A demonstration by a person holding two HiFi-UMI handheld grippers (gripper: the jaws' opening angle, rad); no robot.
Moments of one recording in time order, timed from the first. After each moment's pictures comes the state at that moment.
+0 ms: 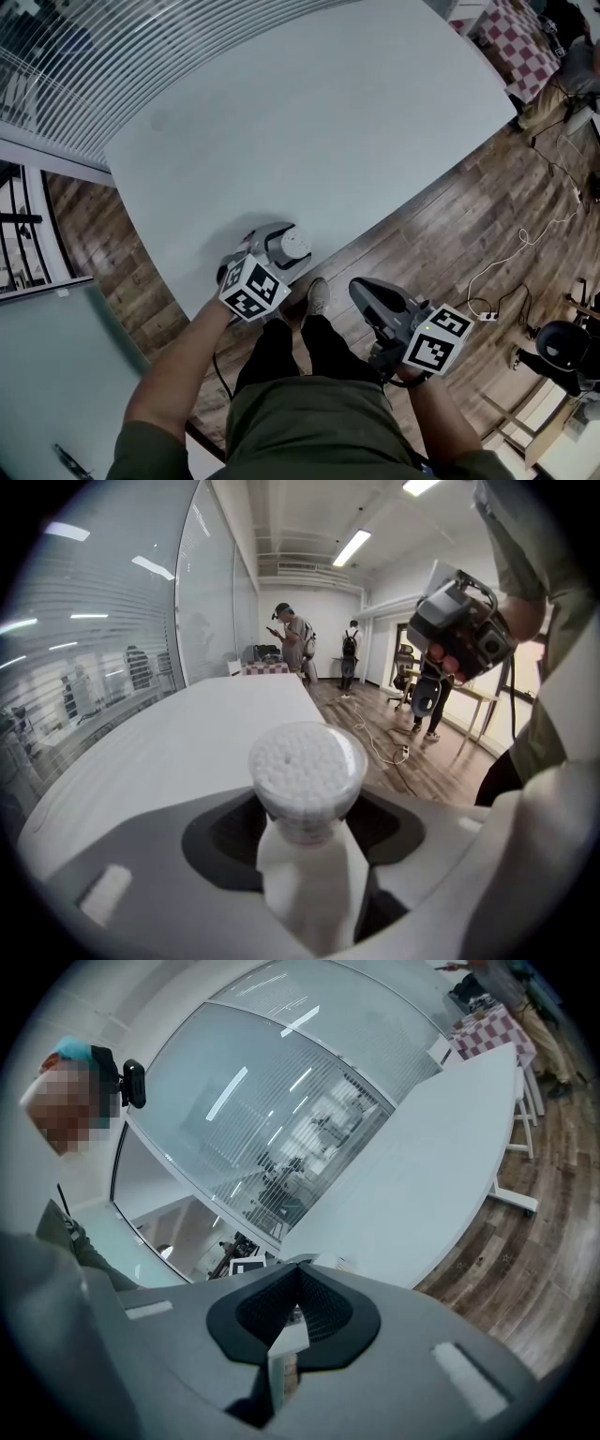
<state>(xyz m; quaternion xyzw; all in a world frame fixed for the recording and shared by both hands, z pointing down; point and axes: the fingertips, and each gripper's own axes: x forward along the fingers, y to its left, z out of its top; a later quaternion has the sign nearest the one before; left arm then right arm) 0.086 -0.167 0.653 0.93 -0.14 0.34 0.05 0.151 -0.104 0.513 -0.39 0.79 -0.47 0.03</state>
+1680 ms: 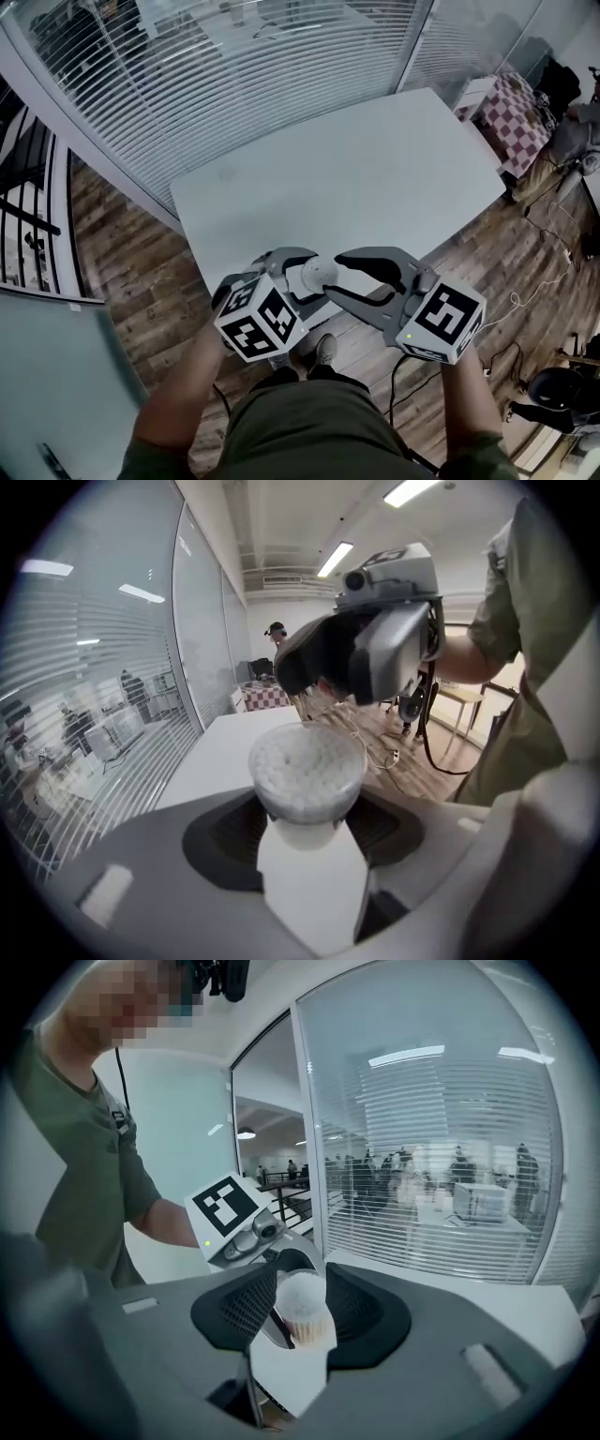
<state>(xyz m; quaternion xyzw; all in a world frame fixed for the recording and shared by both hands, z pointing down) 0.013 -0.174 0.413 0.93 -0.12 0.35 0.01 -0.009 -0.168 0.309 -0.20 0.96 -0.08 -0.20</state>
